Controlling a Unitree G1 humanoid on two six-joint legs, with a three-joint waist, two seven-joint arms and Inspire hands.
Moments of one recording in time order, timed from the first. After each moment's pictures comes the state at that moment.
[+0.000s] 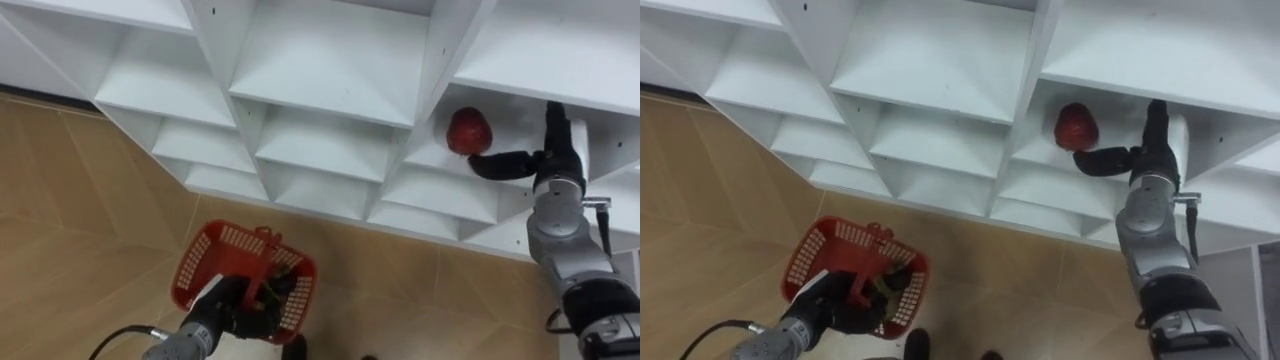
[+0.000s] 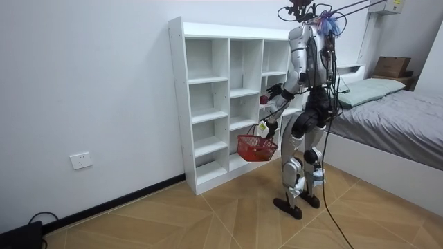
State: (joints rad) left arm -0.03 0.22 -0.20 0.81 -0.01 -0.07 -0.14; right arm -0.47 -0.40 0.09 0.91 0.04 -0.14 -0.39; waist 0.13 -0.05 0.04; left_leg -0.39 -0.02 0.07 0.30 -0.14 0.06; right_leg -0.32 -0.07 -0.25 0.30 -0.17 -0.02
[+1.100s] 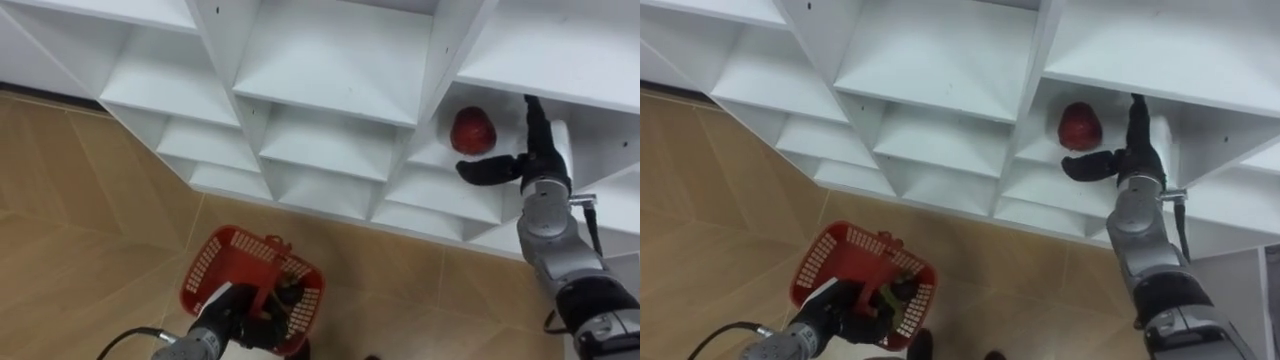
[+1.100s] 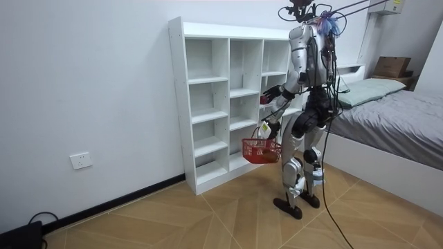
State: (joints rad) left arm -0.05 0.22 -0.27 0.82 -0.01 -0.04 -0.14; right arm -0.49 -0.39 0.18 0.93 0.02 -0.14 -0.35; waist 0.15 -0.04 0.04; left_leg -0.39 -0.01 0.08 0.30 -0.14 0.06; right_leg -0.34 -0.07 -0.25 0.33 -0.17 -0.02
